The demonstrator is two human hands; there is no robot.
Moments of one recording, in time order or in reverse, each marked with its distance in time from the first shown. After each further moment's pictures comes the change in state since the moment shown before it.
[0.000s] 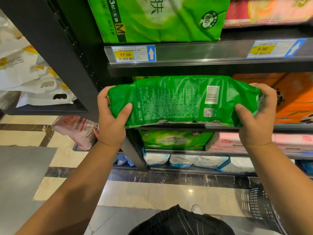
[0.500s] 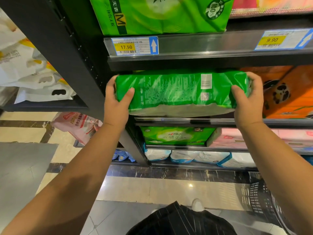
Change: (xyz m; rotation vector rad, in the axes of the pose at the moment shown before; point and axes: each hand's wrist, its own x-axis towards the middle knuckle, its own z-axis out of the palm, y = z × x) left_hand 0.032 -0.030 0.007 0.061 0.081 -0.226; right_hand 0.026 0.044 0.013 -0.059 0.061 0.292
